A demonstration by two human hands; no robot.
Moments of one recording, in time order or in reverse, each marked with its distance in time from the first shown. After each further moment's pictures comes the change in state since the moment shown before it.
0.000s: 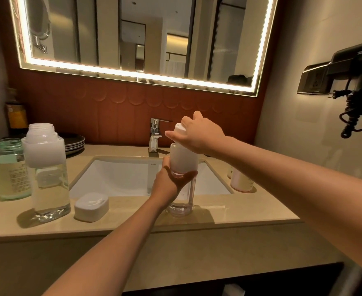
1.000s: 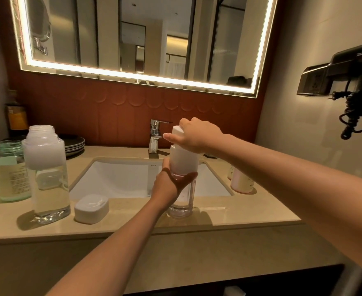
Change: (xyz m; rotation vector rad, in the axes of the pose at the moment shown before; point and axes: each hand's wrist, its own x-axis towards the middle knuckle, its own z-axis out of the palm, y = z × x) left_hand 0.005 -0.008 0.002 0.009 0.022 0.017; right_hand 0.003 -0.005 -0.006 -0.015 -0.117 -0.011
